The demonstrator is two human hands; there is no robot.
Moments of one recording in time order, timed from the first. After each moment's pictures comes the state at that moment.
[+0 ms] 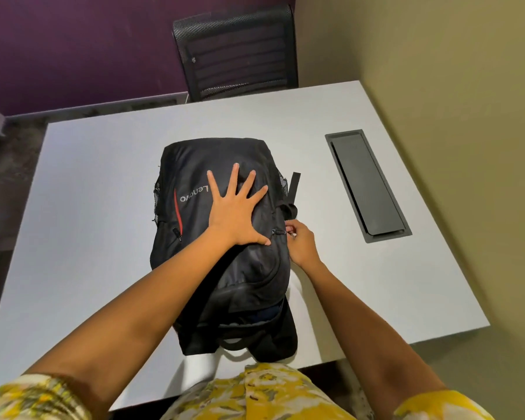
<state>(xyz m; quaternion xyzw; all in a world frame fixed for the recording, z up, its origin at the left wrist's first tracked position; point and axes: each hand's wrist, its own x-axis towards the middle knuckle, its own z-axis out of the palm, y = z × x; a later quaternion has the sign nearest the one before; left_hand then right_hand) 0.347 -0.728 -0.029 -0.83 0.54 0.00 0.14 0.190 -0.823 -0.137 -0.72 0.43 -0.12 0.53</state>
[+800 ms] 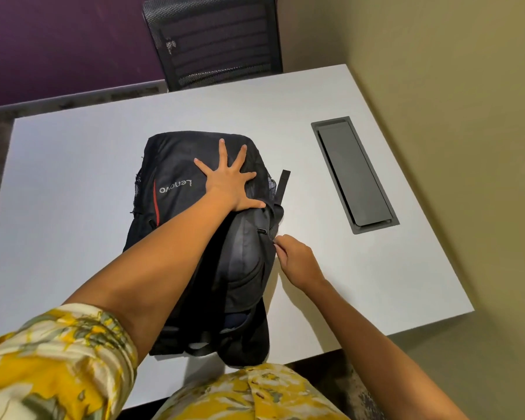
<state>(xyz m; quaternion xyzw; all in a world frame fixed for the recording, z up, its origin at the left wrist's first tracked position) 0.372 -0.800 -0.028 -0.83 0.50 0.13 0.22 0.140 -0.804 -0.126 -0.86 0.33 -0.07 0.39</state>
